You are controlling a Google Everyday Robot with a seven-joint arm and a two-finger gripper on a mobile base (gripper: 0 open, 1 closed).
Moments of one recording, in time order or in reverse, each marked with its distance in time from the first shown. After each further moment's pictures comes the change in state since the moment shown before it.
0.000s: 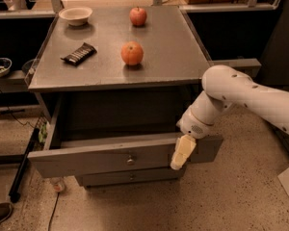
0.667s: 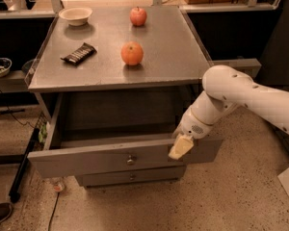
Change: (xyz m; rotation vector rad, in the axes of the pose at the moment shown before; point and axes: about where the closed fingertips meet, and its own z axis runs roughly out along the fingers) arm 0.000 0.000 0.000 0.000 0.000 0.000
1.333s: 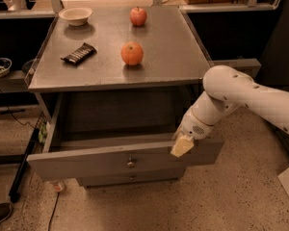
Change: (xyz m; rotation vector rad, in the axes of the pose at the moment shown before) arm 0.000 0.000 0.000 0.000 0.000 0.000
